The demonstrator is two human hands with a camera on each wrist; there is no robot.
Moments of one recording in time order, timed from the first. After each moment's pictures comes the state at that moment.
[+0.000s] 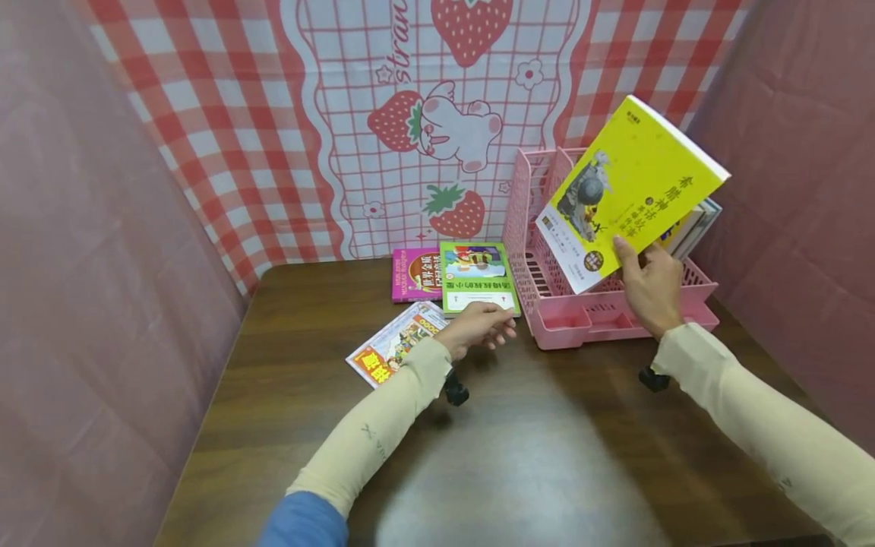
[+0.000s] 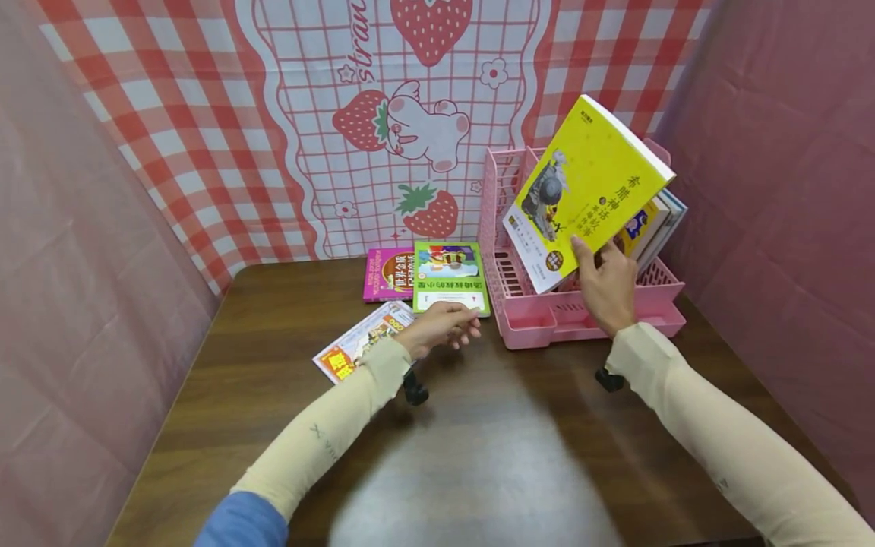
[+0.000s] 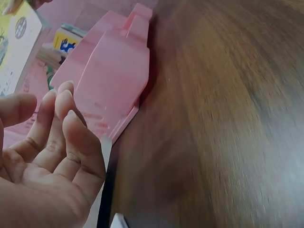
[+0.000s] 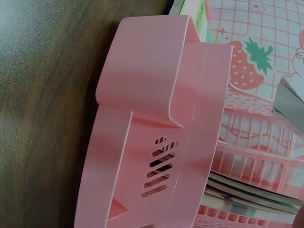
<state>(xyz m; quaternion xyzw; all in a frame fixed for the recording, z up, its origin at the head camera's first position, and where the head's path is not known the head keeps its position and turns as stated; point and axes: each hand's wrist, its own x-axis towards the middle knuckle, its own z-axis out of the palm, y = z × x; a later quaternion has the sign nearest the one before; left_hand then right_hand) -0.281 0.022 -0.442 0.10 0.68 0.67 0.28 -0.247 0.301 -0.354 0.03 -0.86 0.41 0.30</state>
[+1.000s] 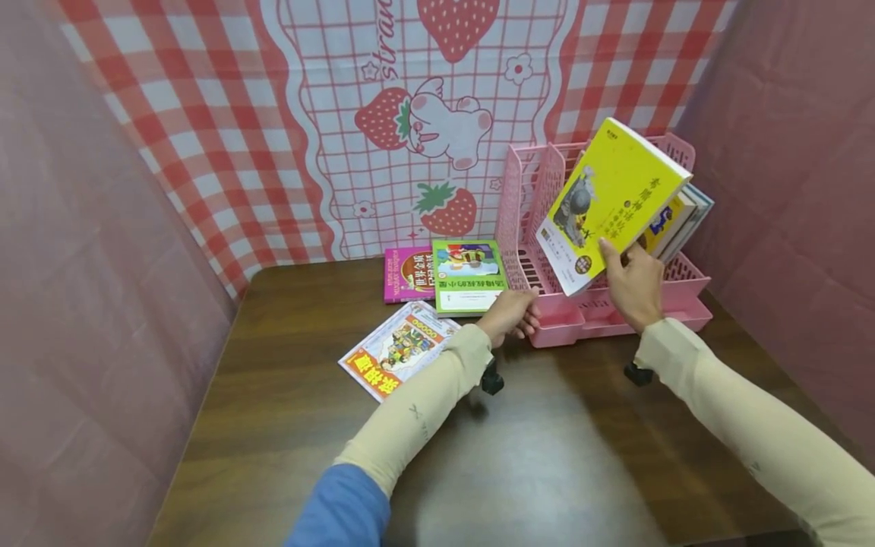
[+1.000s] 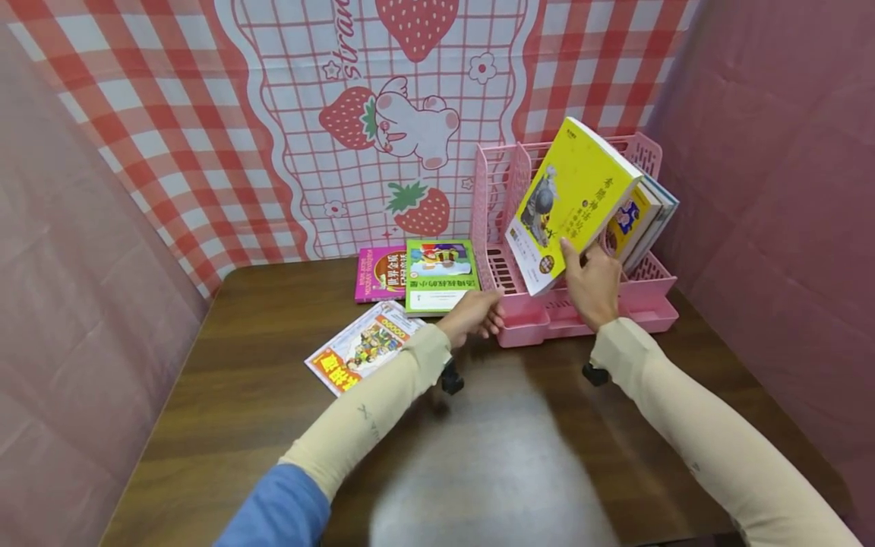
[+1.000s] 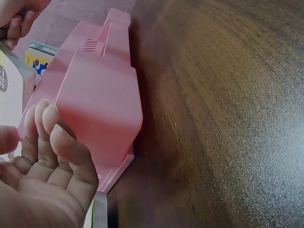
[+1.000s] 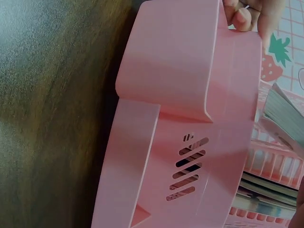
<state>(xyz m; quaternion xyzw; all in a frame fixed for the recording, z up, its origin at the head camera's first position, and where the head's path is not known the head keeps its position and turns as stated) -0.290 0.100 -0.438 0.07 0.68 0.69 0.23 -0.268 0.306 -0.377 -0.02 -0.88 0.36 0.32</state>
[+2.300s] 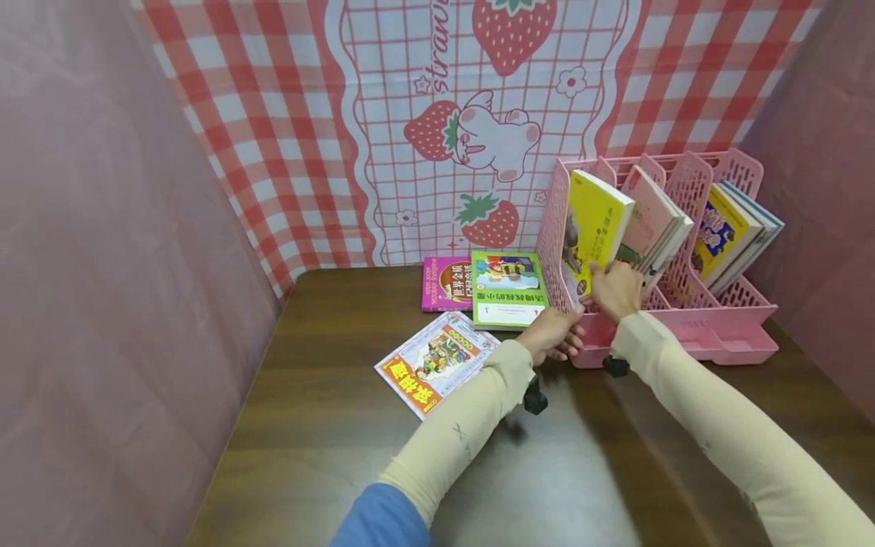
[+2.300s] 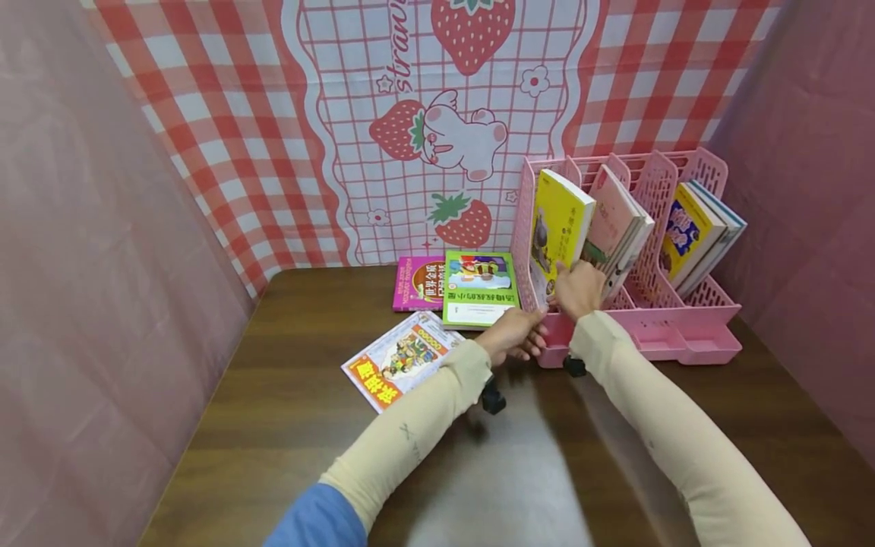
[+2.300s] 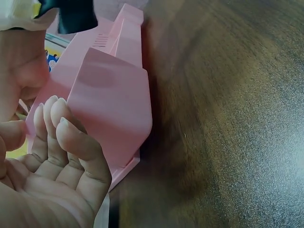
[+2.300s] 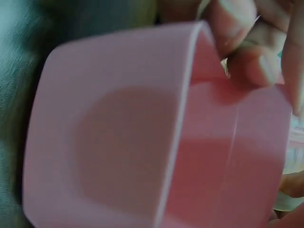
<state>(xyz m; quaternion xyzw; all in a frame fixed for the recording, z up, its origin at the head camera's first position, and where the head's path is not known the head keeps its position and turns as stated) -0.285 0.099 -0.431 0.01 0.69 0.69 0.25 -0.331 0.244 -0.397 -0.08 -0.92 0.37 0.12</state>
